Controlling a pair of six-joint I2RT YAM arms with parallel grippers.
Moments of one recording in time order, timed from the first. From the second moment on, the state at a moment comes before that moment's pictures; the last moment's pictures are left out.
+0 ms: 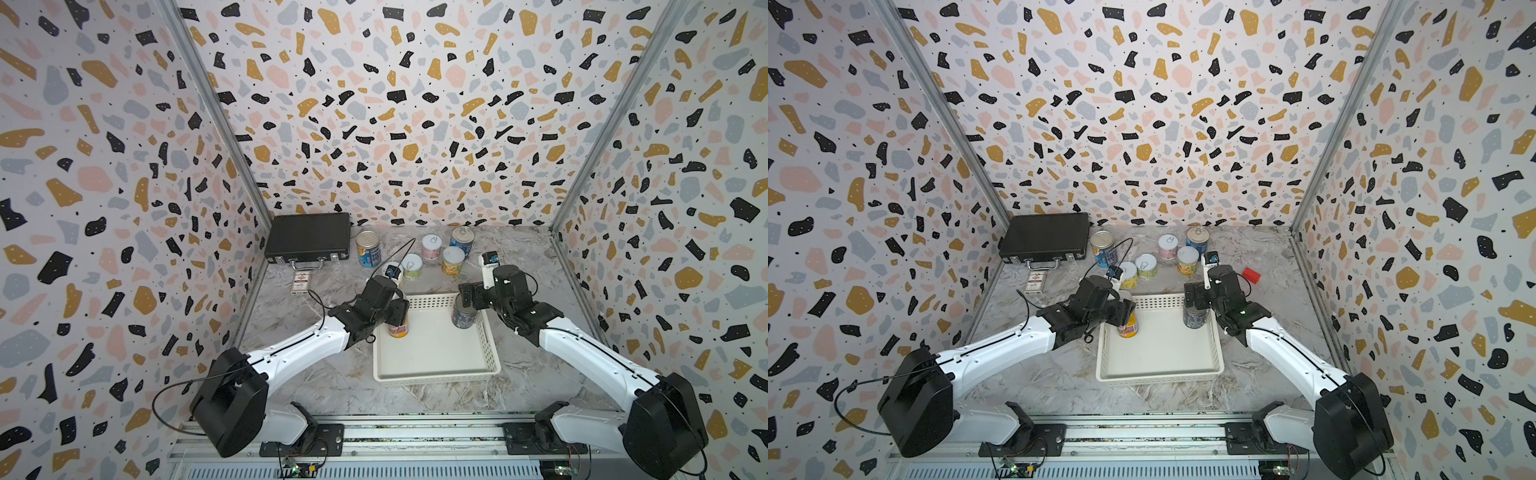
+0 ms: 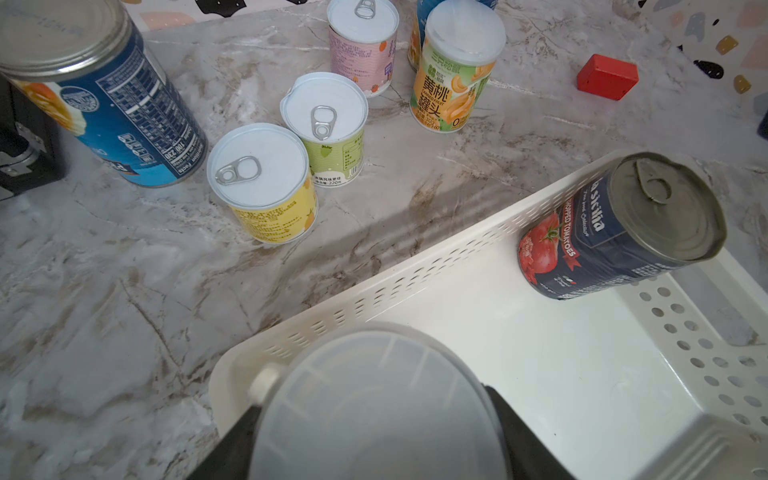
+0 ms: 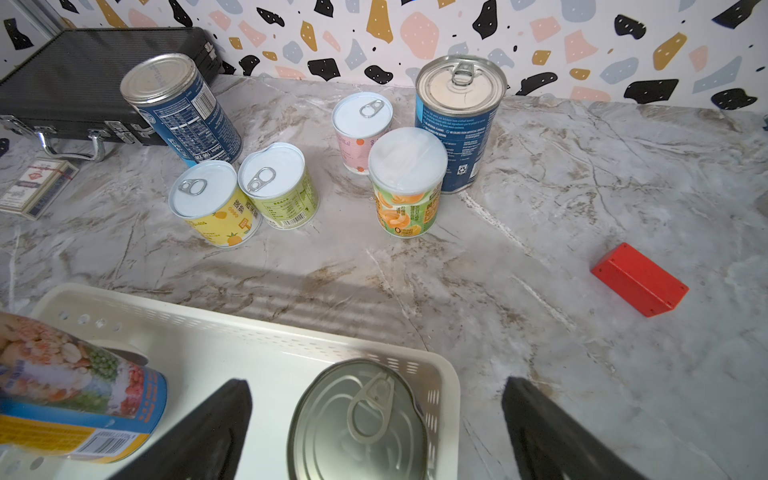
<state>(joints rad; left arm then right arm) -0.70 1.39 0.88 -0.21 -0.13 -0.23 0.49 1.23 0.83 -0.18 0.11 0.20</state>
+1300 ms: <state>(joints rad) -0.69 1.45 0.83 0.00 -0.34 -0.14 0.49 1.25 0.83 -0.18 0.10 0.20</state>
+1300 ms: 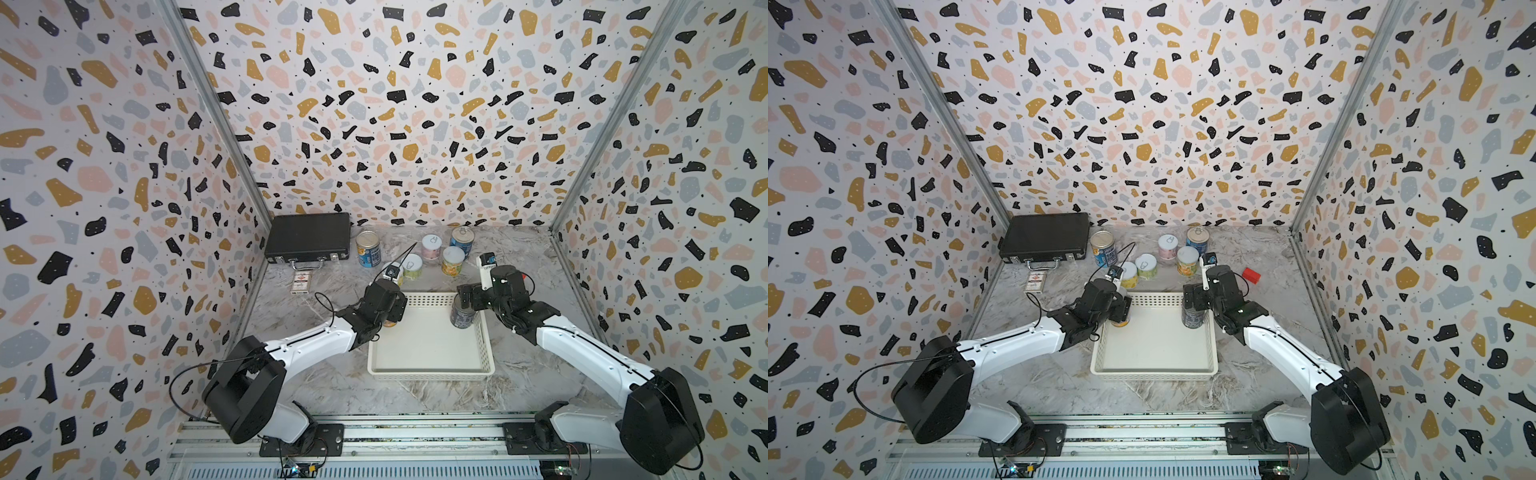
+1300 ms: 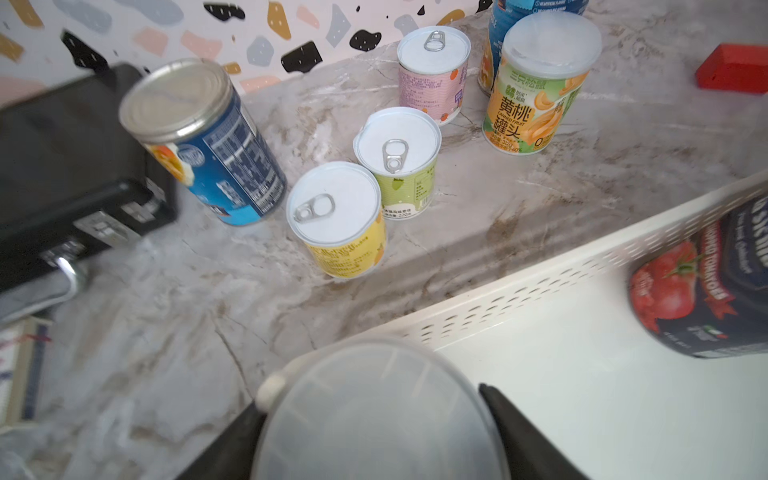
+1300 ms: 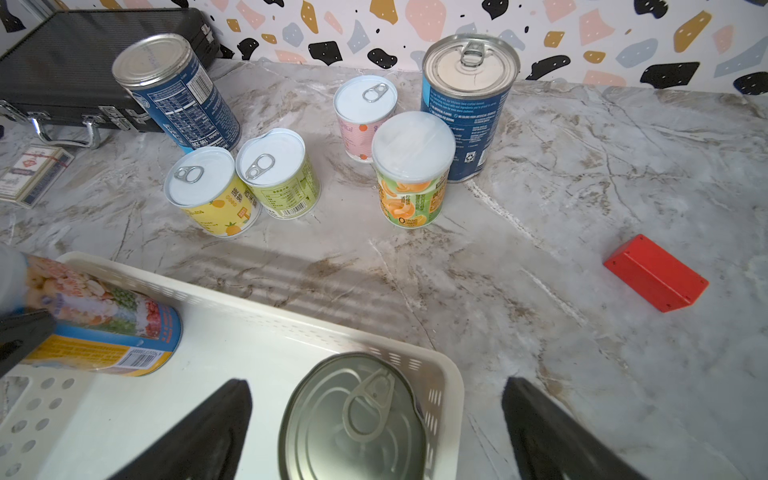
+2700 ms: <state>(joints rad) -0.68 1.06 0.98 -0.52 -0.70 -0.50 0.49 1.25 0.83 -0.19 0.18 0.23</state>
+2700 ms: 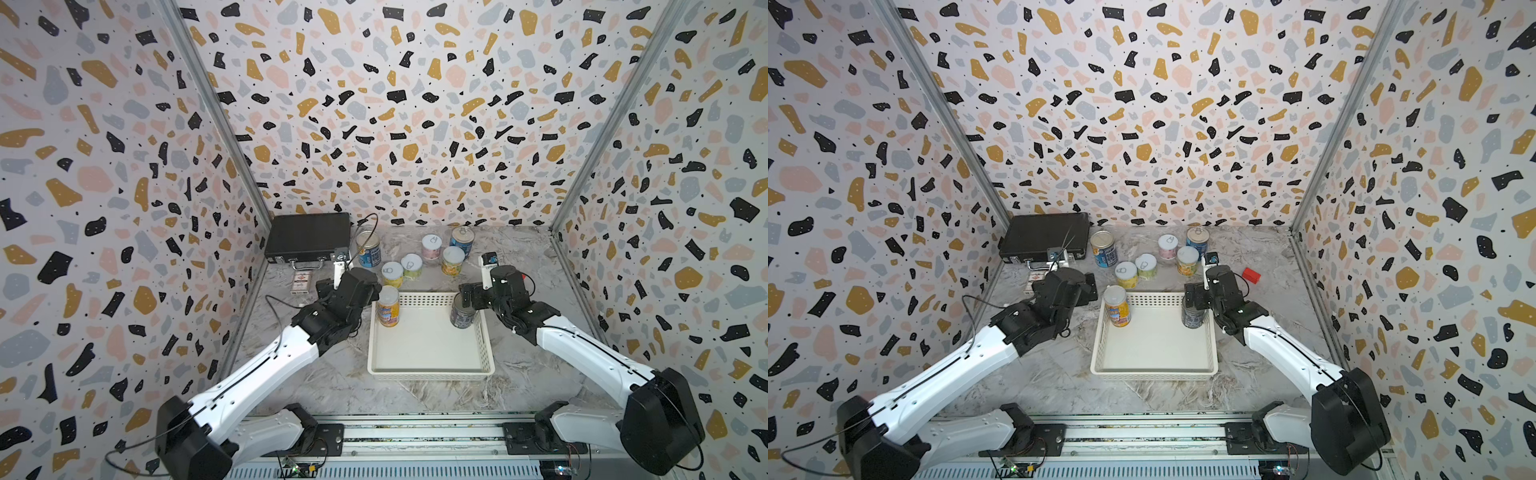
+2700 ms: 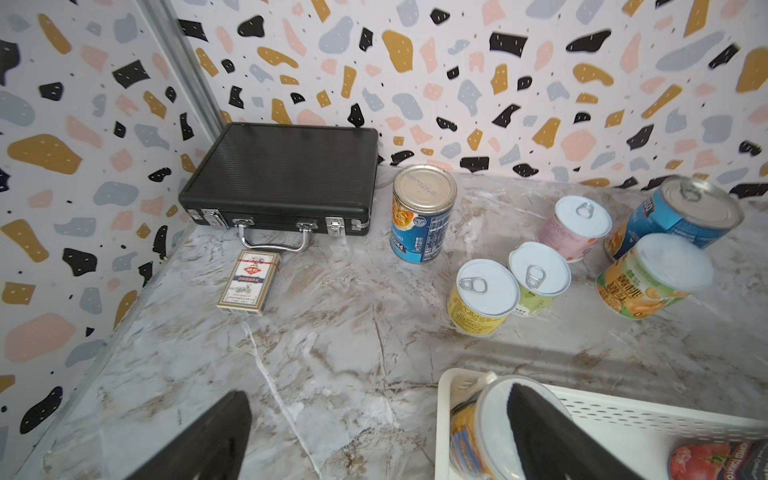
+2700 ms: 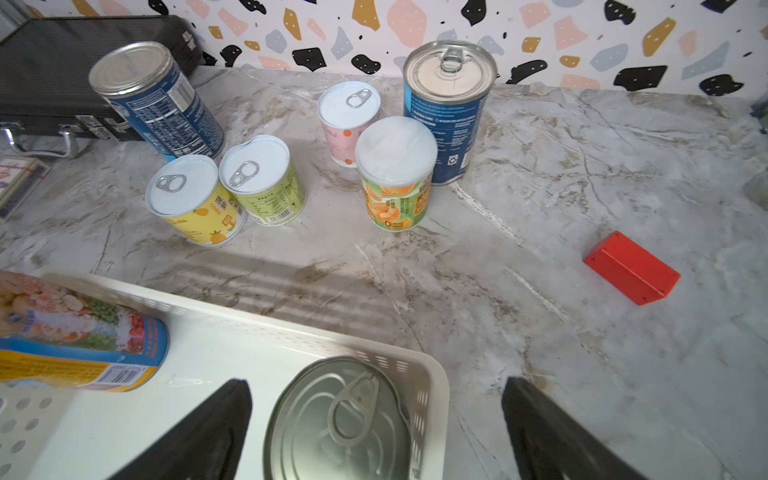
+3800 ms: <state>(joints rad) -0.66 1.04 1.03 -0.76 -0.78 -0.88 0.31 1.99 1.50 -0.36 0.08 0.18</state>
